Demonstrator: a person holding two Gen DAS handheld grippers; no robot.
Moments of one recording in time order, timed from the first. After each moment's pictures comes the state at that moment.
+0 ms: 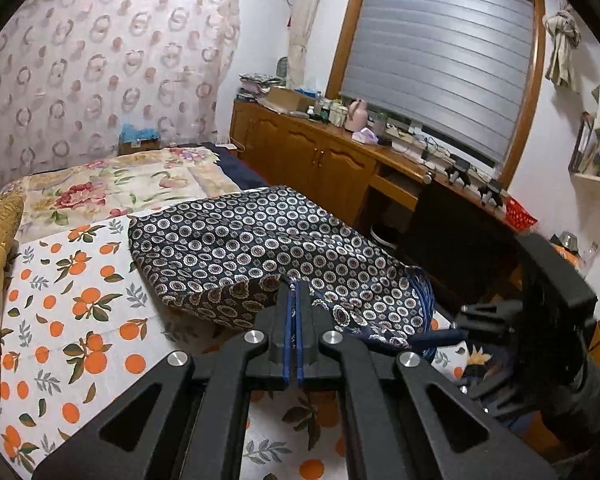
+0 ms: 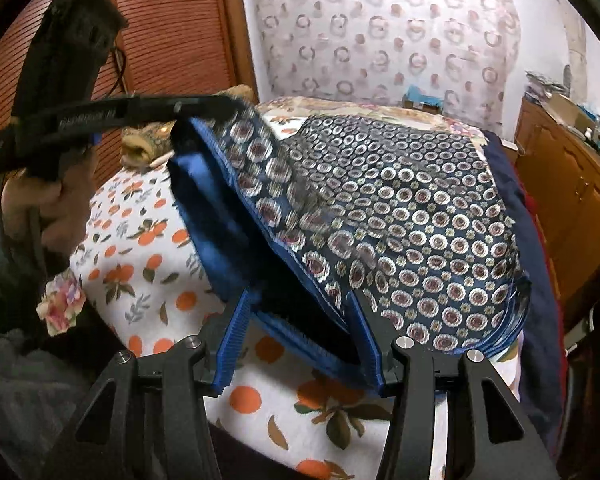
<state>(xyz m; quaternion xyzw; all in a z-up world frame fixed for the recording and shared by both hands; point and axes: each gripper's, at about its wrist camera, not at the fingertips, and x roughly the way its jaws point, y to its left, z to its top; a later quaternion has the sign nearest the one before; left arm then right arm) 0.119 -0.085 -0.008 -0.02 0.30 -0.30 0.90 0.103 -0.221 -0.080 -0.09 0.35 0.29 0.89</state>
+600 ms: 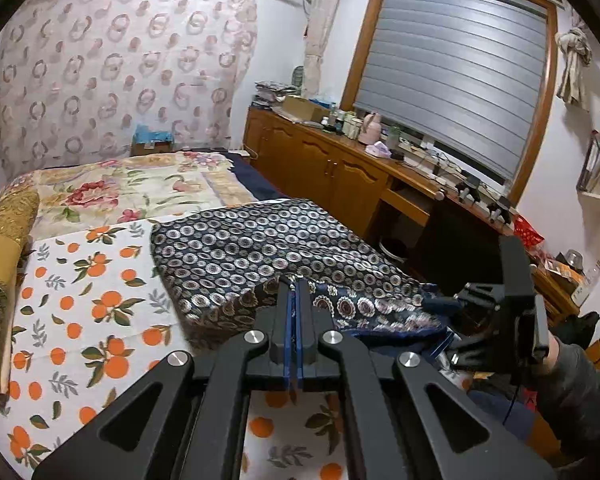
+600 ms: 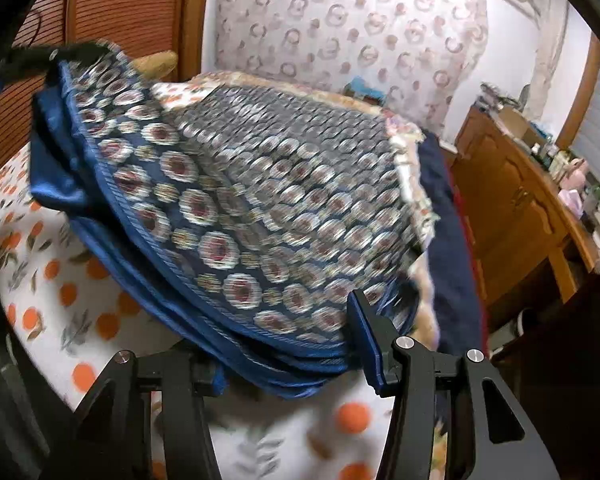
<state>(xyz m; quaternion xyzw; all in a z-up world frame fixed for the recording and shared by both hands) 0.130 -0.061 -0.004 -0.05 0.29 -0.28 0.91 0.150 -0.245 -0.089 -0.18 0.35 0.16 0.90</state>
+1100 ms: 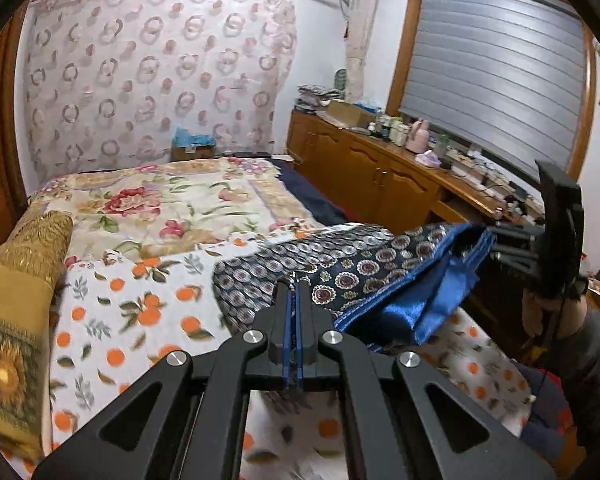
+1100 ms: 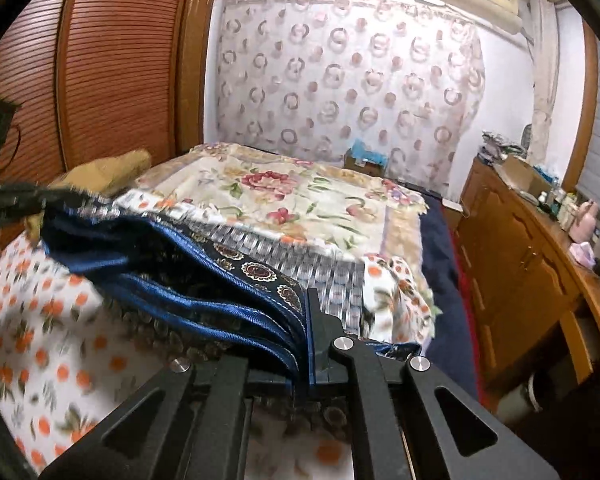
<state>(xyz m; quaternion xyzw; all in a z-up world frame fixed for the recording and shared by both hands) 0.216 -0.036 -0.006 -0.03 0.30 -0.20 0.93 0.273 -0.219 -0.028 -0.14 0.26 0.20 0.93</state>
